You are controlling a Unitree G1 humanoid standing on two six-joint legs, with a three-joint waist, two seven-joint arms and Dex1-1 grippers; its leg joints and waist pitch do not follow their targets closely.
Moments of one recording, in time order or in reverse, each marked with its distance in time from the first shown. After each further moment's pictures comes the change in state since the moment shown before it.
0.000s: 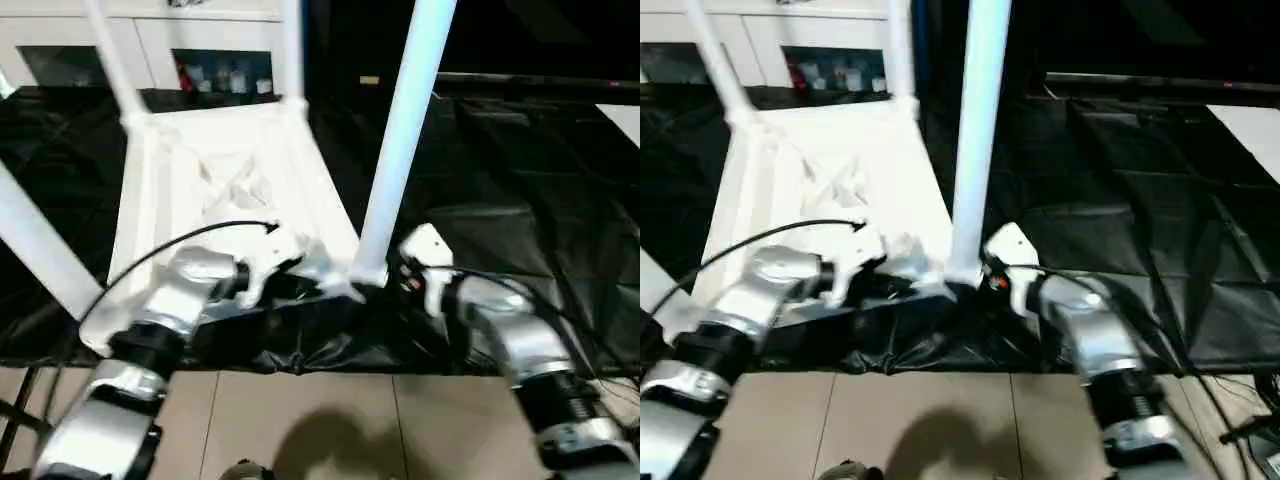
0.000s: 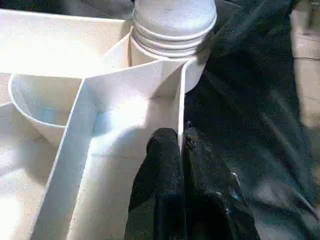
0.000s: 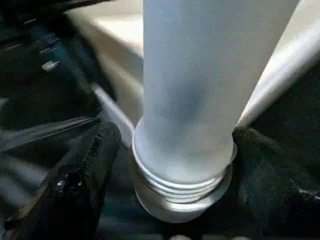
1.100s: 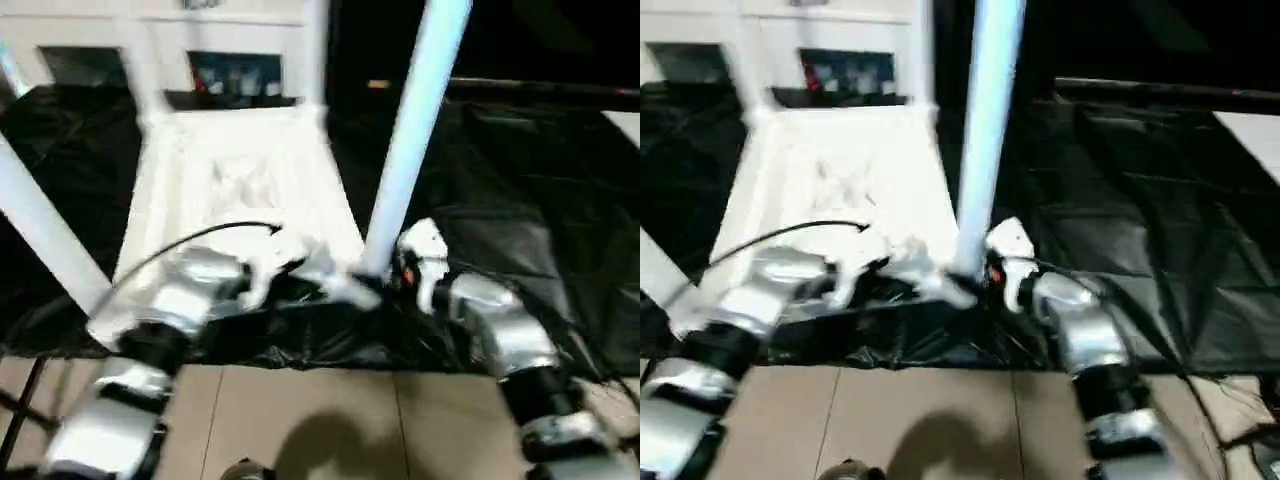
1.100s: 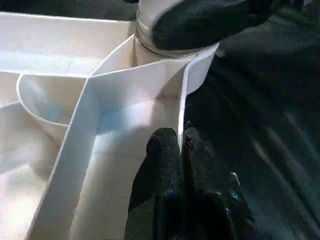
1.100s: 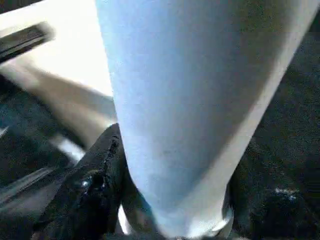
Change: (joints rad) left arm -0.013 -0.115 0.010 0.005 0.055 0.071 0.232; right arm -0.014 0.194 -0.132 0.041 -0.037 0.084 -0.394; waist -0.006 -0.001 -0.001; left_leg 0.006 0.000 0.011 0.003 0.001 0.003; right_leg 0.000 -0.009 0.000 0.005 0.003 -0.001
